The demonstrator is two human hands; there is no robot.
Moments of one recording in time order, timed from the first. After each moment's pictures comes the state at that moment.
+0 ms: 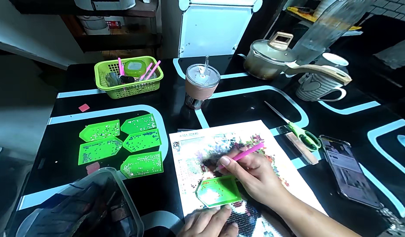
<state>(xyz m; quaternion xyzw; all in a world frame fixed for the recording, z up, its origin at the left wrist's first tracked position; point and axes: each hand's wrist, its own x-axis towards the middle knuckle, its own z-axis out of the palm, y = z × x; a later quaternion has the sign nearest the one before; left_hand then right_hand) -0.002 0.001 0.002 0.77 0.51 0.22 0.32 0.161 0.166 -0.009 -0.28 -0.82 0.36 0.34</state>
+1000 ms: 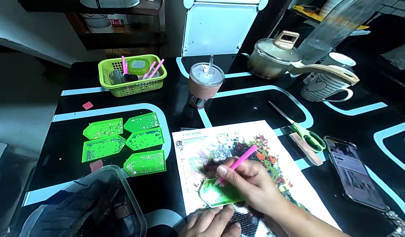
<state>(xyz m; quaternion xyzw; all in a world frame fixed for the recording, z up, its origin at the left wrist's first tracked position) -0.002 0.000 0.001 0.77 0.51 0.23 0.31 0.152 0.152 -0.014 -0.24 -0.76 0.49 0.35</state>
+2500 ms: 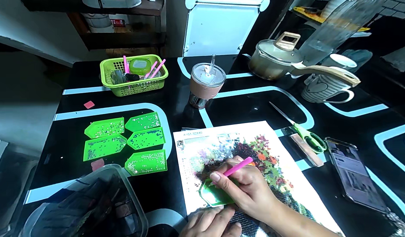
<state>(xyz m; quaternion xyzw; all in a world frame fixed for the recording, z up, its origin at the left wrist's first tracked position) -0.002 0.000 0.001 0.76 0.51 0.24 0.32 0.144 0.147 -0.019 -0.22 -0.84 0.36 0.34</state>
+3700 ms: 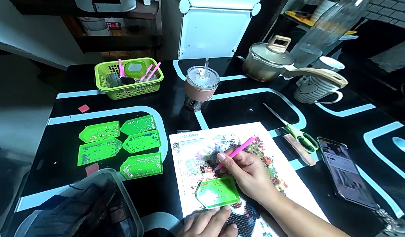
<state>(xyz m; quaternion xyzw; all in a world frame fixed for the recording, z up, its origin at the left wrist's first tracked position) -0.003 0.001 0.002 0.77 0.51 0.22 0.31 0.153 0.167 -0.023 -0.31 -0.76 0.43 0.38</state>
